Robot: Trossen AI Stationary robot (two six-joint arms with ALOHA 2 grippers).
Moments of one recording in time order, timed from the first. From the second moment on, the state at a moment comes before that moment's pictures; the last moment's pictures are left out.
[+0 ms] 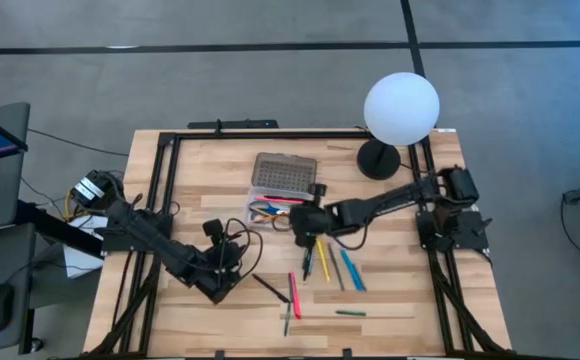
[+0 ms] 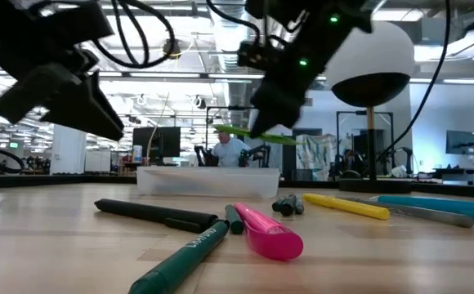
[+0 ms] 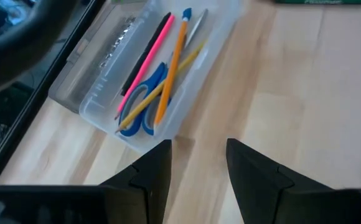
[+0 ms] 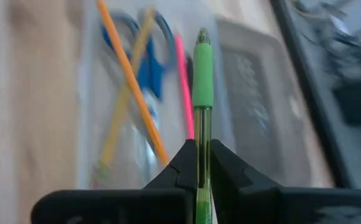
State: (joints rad) left arm -0.63 1.56 0.77 -0.53 -0.92 -0.71; right arm 0.14 1.85 1.22 -0.35 0.59 -0.03
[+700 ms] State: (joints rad) left arm -0.68 1.56 0.77 -0.52 -0.95 -0.75; right arm -0.03 1.85 1.22 -0.13 0.23 -0.11
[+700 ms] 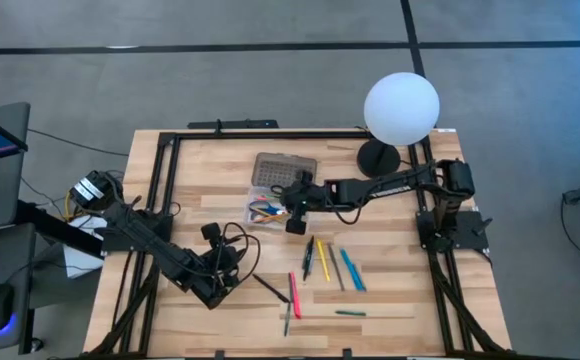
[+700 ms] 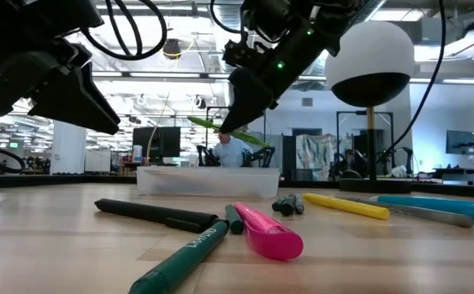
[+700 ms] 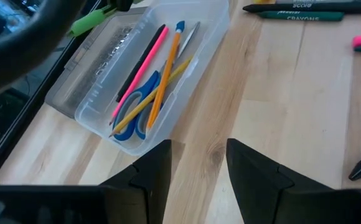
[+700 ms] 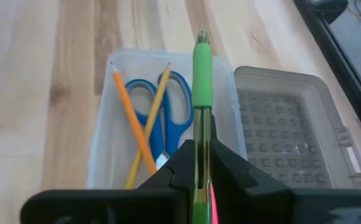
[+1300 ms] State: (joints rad) left arm -0.68 1.56 0.77 -0.52 -0.95 -0.75; right arm -0.06 1.85 1.22 -0.13 0.18 -0.05
